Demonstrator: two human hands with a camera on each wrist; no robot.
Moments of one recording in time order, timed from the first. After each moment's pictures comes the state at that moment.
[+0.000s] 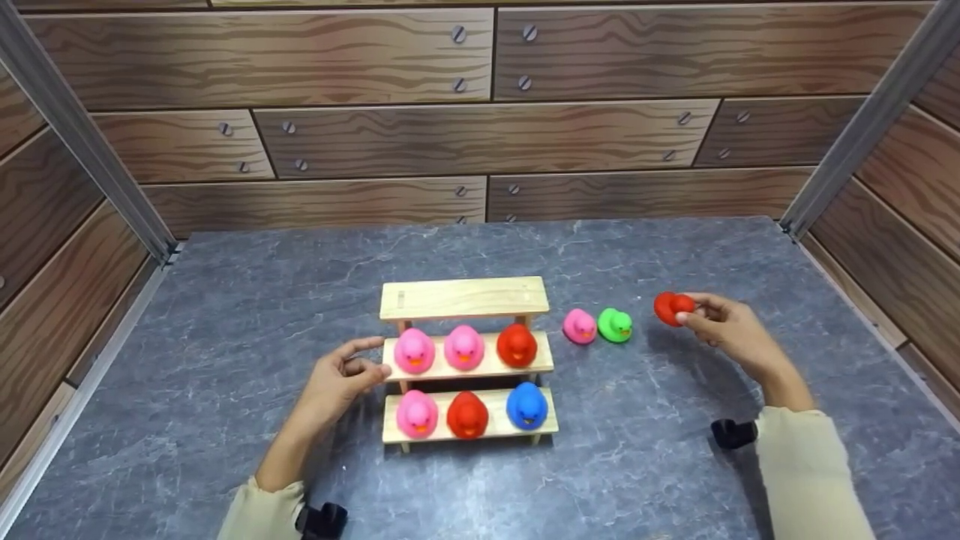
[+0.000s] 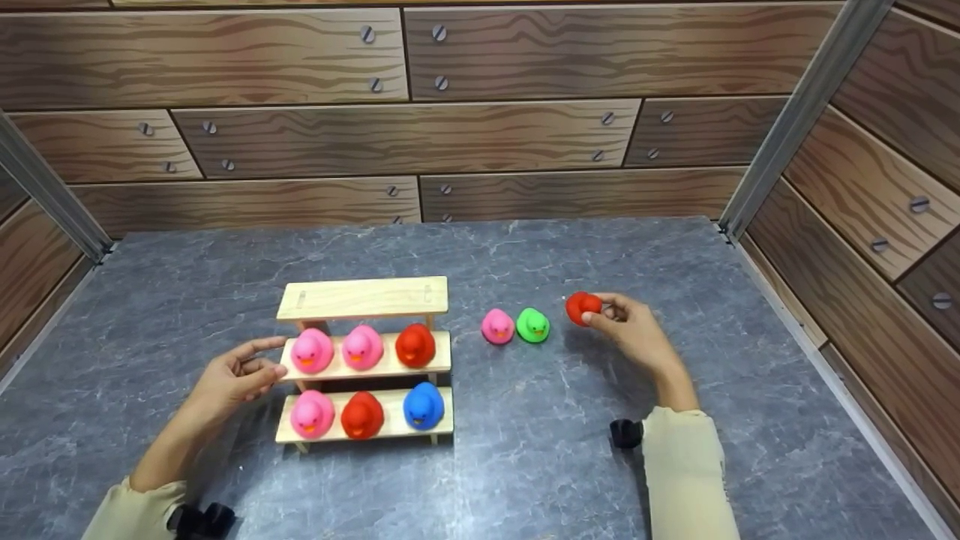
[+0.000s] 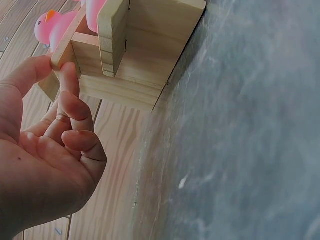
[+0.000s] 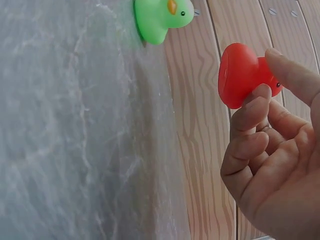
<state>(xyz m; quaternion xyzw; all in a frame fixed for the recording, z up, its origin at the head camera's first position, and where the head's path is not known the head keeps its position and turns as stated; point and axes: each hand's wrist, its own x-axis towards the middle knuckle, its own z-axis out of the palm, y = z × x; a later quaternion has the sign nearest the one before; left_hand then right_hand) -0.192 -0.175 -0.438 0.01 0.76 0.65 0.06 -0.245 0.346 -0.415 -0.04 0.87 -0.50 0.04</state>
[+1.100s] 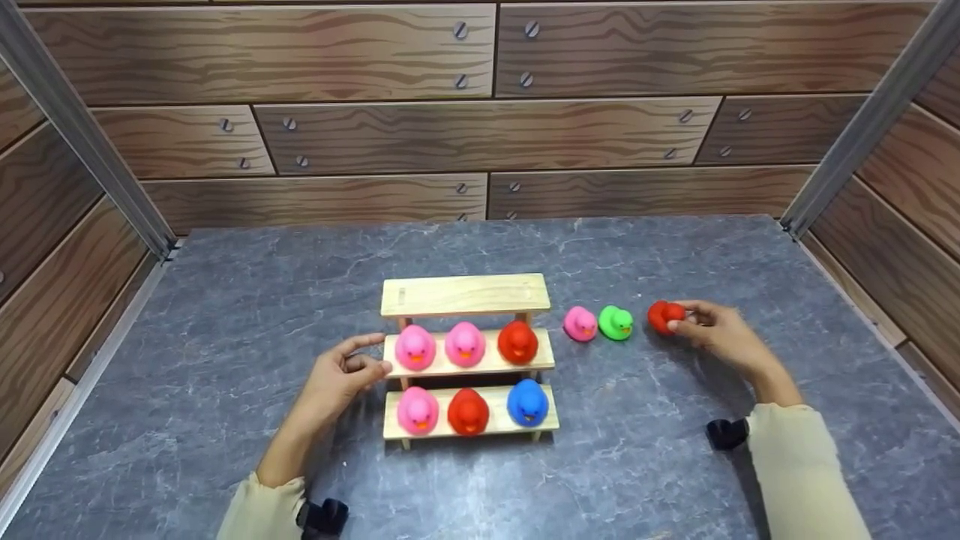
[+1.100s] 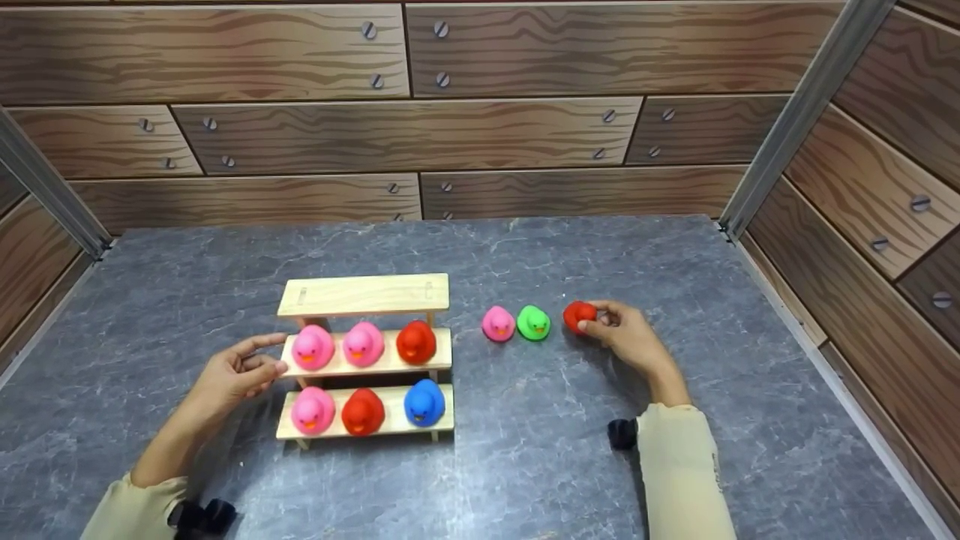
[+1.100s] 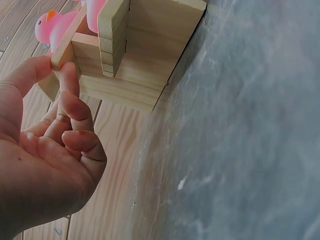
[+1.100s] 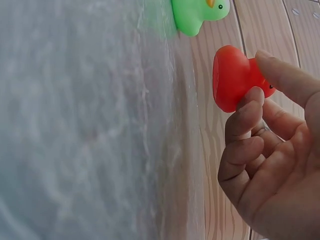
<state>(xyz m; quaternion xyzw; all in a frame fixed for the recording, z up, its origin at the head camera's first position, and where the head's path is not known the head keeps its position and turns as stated) -0.191 -0.174 -0.438 0.00 0.75 0.66 0.07 -0.252 0.347 -0.432 -0.03 0.89 -0.45 0.06</state>
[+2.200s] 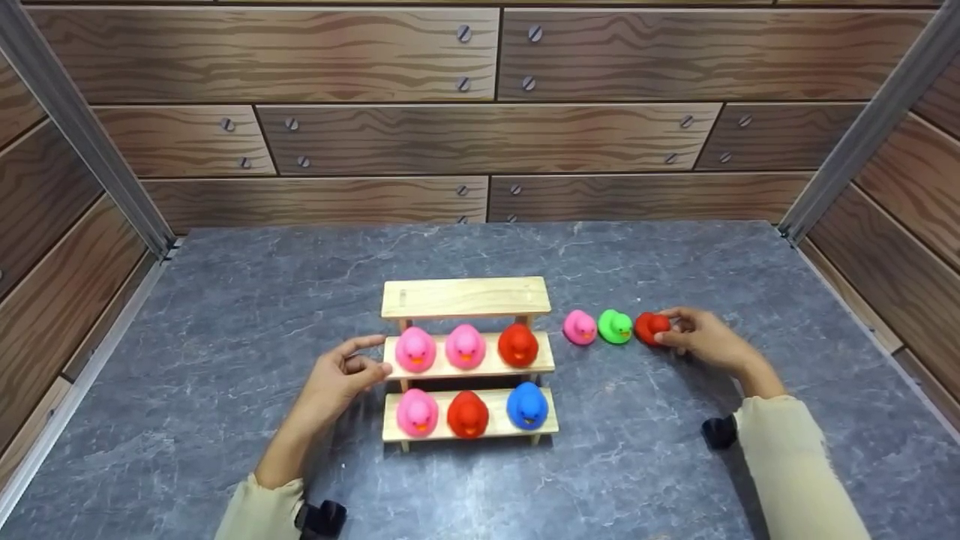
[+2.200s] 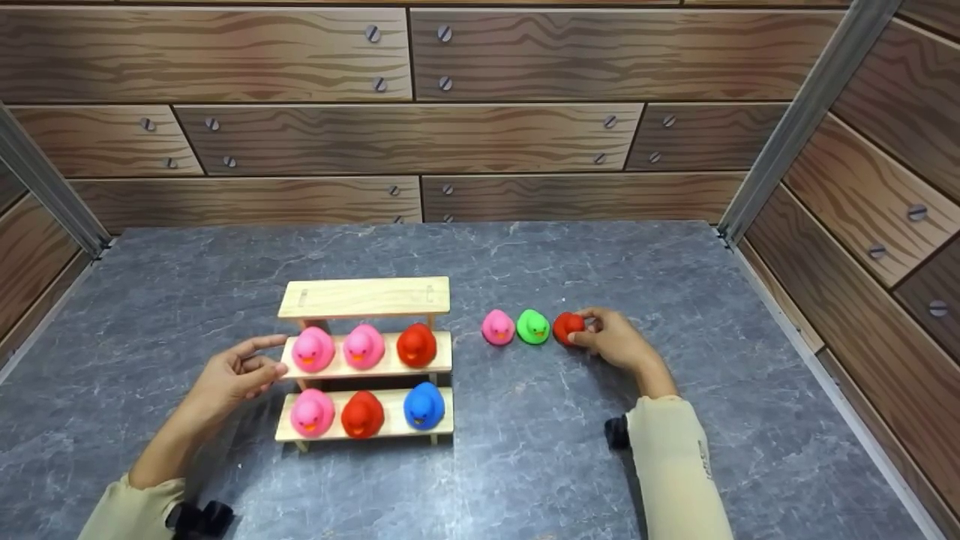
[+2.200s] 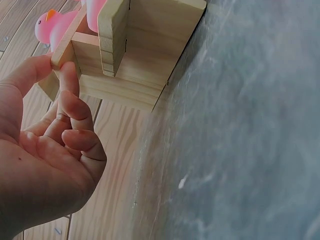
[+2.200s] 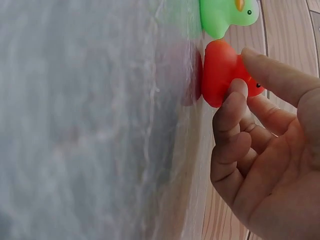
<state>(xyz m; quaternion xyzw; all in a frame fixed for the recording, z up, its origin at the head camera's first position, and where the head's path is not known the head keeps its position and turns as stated) -0.192 -0.175 -0.438 0.01 0.75 0.65 0.07 -0.264 0.337 -0.431 -0.05 0.90 -0.41 0.14</state>
